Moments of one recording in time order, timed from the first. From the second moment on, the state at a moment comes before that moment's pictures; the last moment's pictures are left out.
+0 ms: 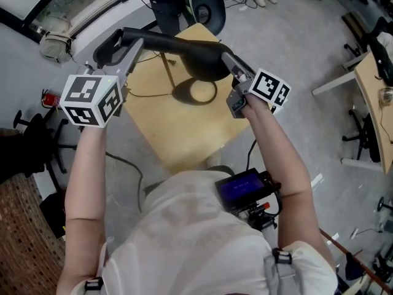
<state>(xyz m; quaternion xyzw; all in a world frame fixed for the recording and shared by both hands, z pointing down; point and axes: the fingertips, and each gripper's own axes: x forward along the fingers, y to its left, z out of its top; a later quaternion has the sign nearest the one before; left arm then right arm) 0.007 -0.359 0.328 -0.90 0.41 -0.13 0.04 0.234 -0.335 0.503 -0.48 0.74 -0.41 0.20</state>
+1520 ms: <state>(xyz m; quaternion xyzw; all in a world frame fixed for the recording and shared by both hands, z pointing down) -0.003 -0.353 0.349 -0.91 0.41 -0.08 -0.03 0.266 -0.334 0.456 -0.56 0.74 -0.34 0.15</state>
